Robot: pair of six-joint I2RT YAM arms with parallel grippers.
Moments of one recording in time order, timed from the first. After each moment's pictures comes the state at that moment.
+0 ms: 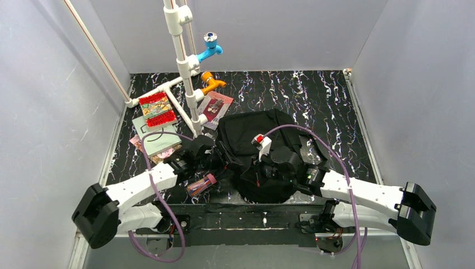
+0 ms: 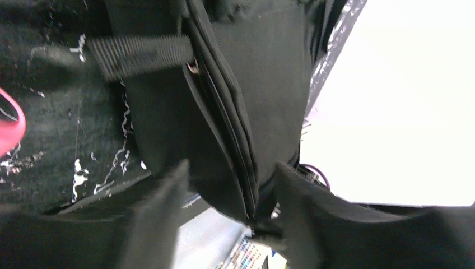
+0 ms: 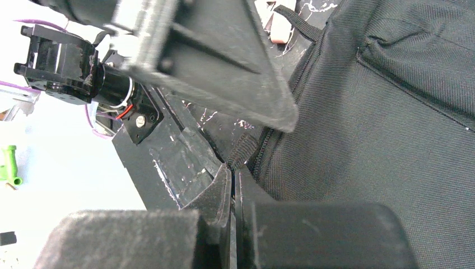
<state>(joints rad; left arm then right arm) -0.77 1.11 0.62 -0.24 0.22 -1.35 1.09 1.02 0.59 0.00 -0.12 0.51</state>
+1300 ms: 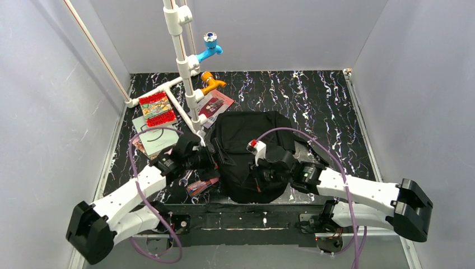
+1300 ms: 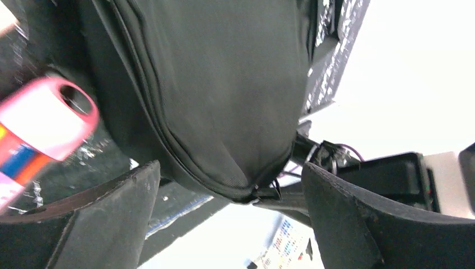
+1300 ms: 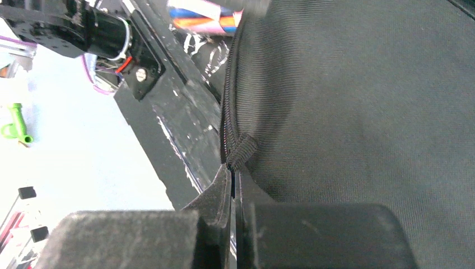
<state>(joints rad) -0.62 1.03 0.66 -0.42 0.32 -1.06 1.09 1.04 0.62 -0.15 -0.22 0.52</state>
